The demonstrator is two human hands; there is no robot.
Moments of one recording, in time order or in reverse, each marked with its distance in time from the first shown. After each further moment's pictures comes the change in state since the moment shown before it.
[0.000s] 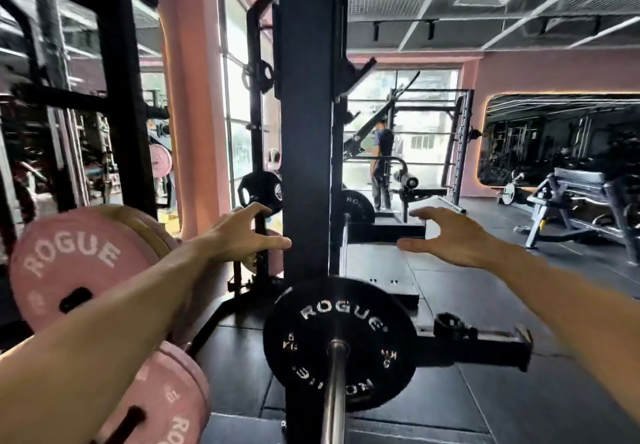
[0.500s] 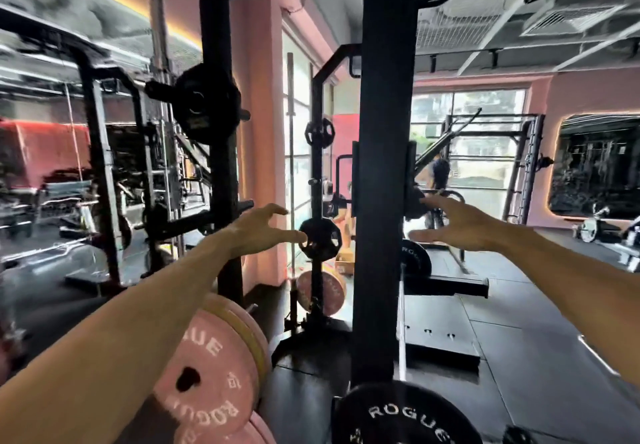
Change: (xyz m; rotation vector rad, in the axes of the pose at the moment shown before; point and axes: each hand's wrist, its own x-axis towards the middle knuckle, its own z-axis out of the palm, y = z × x) left_hand 0.072 0.077 -0.347 -0.042 0.008 -0.142; right_hand 0.152 -0.236 -0.245 0.176 -0.080 -0.155
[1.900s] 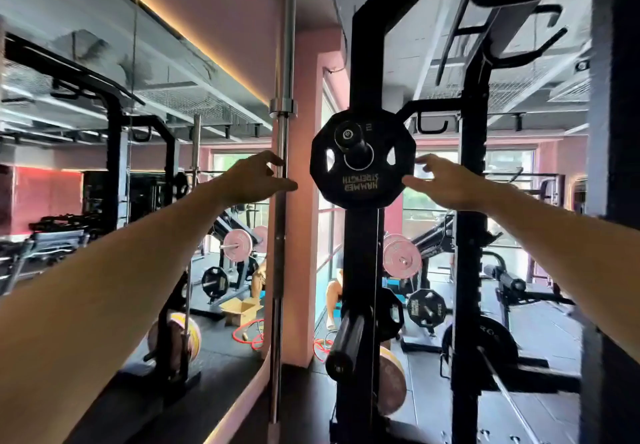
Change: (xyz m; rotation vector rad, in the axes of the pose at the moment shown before) left_hand 0.239 -0.331 -0.391 0.059 0.320 0.221; right_hand 0.388 -0.407 0.186 -0.092 0.332 -0.167
